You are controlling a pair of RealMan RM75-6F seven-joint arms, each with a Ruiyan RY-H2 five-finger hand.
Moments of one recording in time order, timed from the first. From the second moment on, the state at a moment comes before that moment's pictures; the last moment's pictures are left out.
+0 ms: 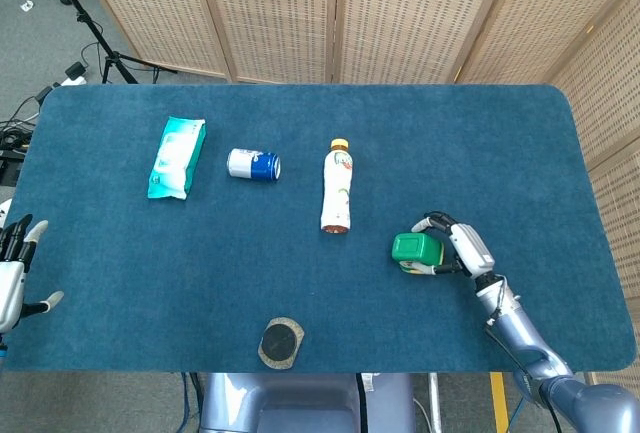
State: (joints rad) left arm -0.12 -1.13 -0.08 -1.60 1.37 1.41 0.11; right arm 0.53 -1.77 -0.01 -0.62 -1.59 1.25 1.07
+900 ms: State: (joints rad) left arm -0.10 -1.12 -0.07 -1.61 1.40 1.46 0.08; right arm 0.48 -1.50 -0.02 -0.86 -1.63 1.41 0.96
